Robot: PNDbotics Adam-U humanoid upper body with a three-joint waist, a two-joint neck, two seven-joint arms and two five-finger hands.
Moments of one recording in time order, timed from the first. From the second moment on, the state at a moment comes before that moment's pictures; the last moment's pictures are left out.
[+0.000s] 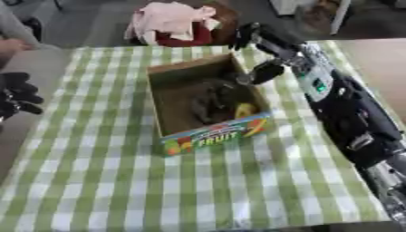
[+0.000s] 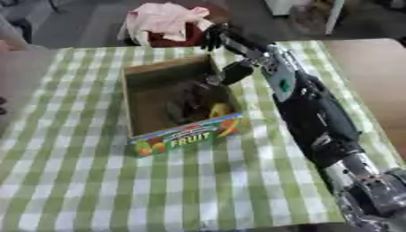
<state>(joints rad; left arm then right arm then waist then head) -0.17 0.38 -0.01 -1.84 0.12 0.01 -0.11 -0.88 -0.35 0.11 -0.96 0.68 -0.72 0.19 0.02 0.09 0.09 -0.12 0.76</state>
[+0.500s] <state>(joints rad) -0.15 0.38 0.01 -1.83 0.10 0.01 -0.09 -0.59 -0.47 0.06 -1.39 0.16 -0.49 0.35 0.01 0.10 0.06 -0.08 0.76</state>
